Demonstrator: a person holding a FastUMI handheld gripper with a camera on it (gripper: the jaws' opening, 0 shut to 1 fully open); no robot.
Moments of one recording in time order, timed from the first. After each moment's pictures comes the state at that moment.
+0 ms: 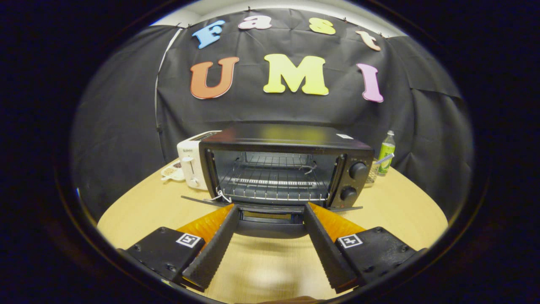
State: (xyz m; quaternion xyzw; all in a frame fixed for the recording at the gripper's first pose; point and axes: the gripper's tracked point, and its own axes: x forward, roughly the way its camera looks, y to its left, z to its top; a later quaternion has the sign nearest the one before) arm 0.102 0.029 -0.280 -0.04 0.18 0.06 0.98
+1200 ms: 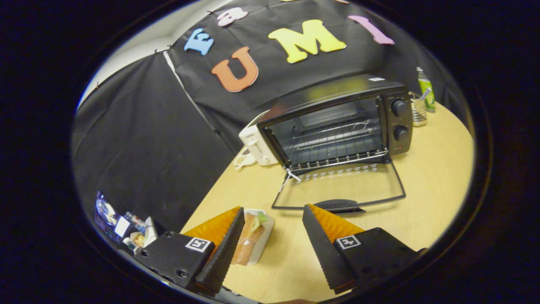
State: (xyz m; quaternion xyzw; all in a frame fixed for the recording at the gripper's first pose) arm 0.006 0.100 -0.268 0.15 0.34 0.29 0.88
